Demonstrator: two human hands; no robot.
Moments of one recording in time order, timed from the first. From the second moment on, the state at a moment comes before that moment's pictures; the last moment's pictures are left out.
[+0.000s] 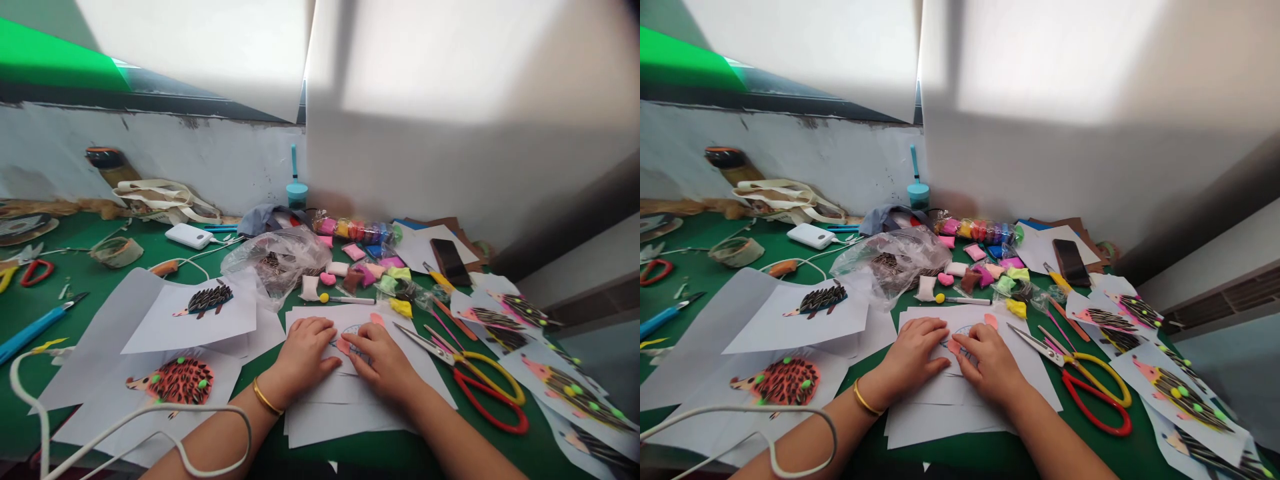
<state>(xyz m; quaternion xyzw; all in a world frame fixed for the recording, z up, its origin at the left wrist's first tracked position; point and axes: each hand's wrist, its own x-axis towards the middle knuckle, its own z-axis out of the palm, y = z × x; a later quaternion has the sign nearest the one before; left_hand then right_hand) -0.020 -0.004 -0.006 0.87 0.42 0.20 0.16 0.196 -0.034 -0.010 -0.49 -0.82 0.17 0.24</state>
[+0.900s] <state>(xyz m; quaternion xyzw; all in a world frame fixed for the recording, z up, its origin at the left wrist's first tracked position) -0.020 -0.003 -0.008 0.87 0.42 0.19 0.15 0.198 -0.031 -0.014 -0.50 -0.81 0.19 0.25</state>
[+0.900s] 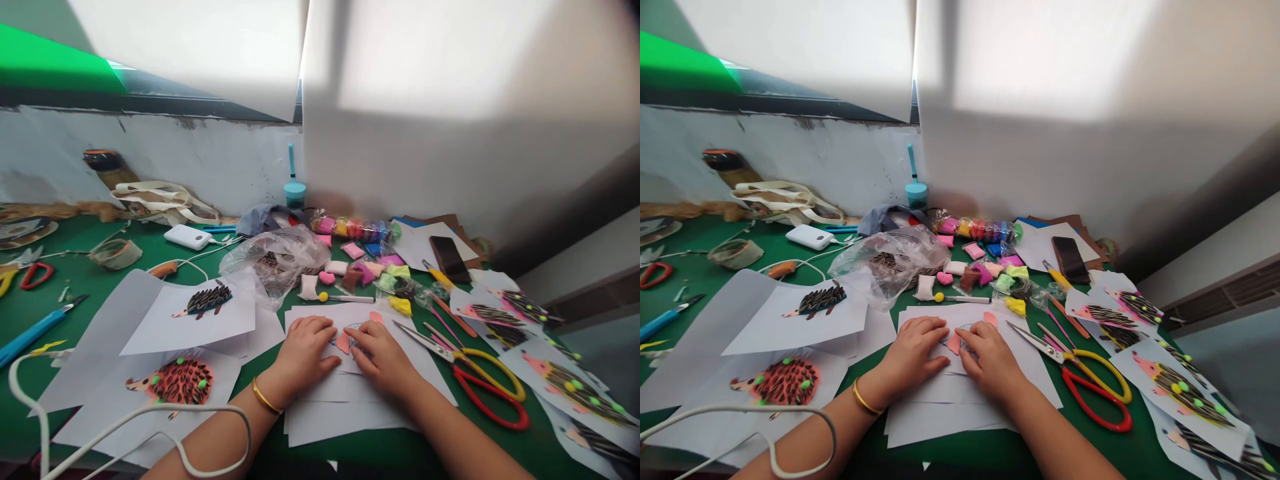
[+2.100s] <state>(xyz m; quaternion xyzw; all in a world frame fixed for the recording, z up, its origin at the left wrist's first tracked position) -0.020 -0.004 -0.008 0.87 0.43 0.19 0.15 0.196 -0.032 -0.013 -0.51 -0.80 0.17 0.24</state>
